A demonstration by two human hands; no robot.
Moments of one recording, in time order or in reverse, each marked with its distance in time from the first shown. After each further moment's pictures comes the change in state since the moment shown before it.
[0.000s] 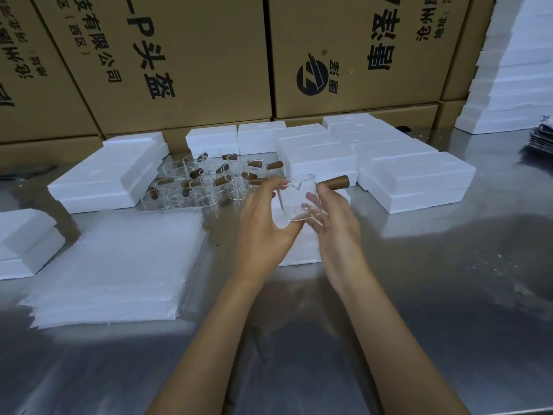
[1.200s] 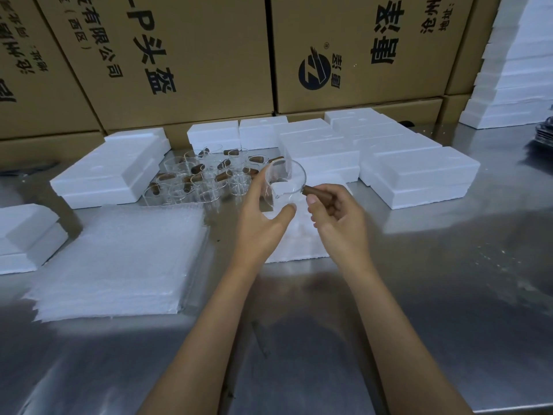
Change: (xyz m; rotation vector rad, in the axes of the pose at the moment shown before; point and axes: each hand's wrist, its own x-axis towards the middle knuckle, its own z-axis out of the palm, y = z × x) left_hand 0.004 0.000 -0.004 -0.322 -0.002 -0.190; right_hand -0.006 -0.003 -0.008 -0.482 -0.052 -0.346
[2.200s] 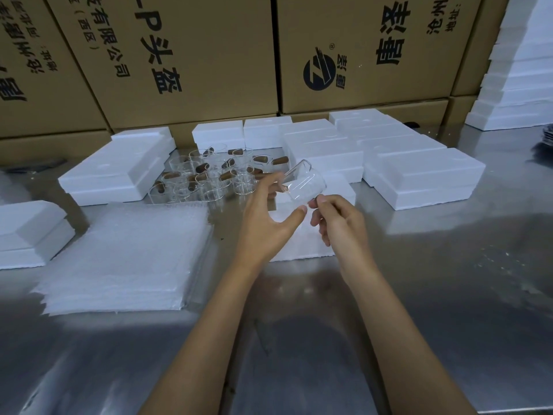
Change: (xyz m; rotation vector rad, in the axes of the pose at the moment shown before) left_hand -0.003 0.000 -0.002 0.109 -0.060 -0.013; right_hand 0.001 0.004 -0.004 -0.093 -0.058 0.219
